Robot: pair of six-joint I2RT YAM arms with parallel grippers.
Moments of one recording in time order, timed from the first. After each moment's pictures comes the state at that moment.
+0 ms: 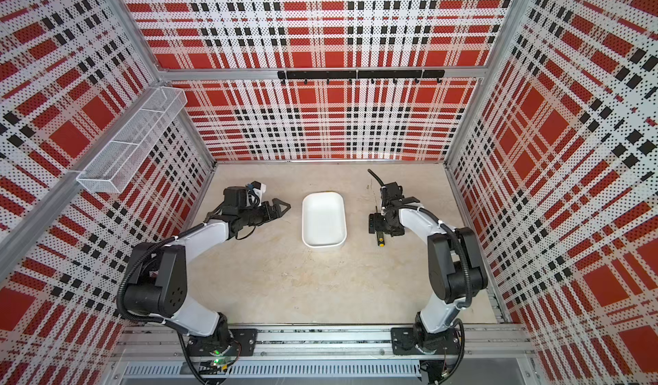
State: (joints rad) left arm -0.11 1.59 0.89 -0.01 0.55 -0.43; right arm 0.24 1.71 1.13 -0.66 -0.11 0.32
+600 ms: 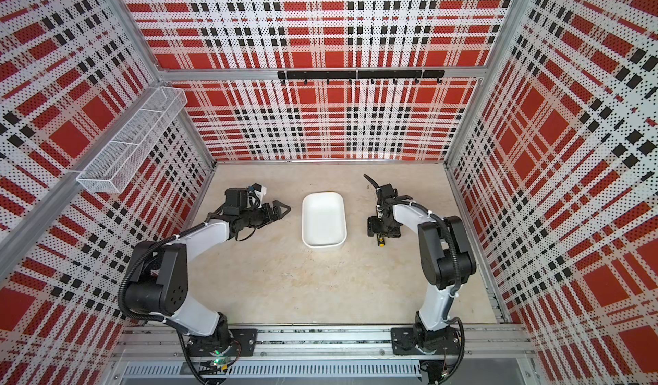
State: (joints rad) left arm -0.11 1.60 0.89 -0.03 0.55 -0.44; right arm 0.25 1.82 1.18 -0.70 -0.11 0.32
